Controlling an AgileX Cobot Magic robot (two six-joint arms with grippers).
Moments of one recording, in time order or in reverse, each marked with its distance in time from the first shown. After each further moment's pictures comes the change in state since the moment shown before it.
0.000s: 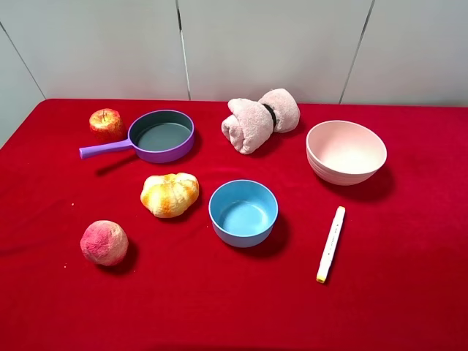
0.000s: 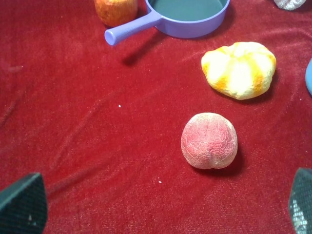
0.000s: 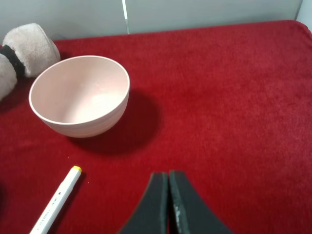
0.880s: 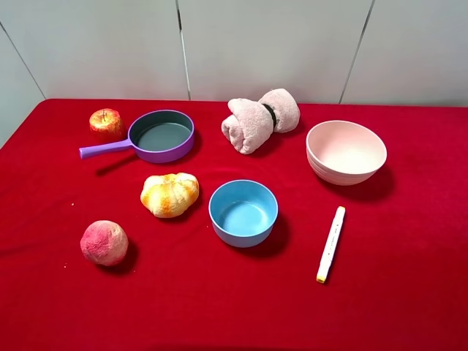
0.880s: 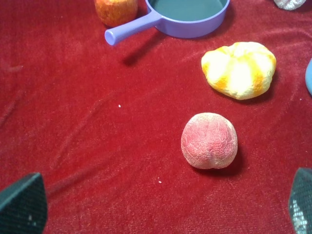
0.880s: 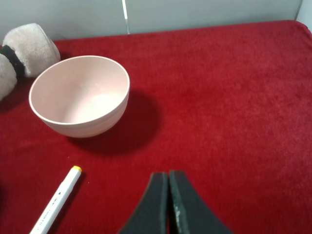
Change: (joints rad) left arm 0.000 0.000 0.000 0.000 0.000 0.000; right arm 0.000 0.000 0.000 0.000 0.000 0.000
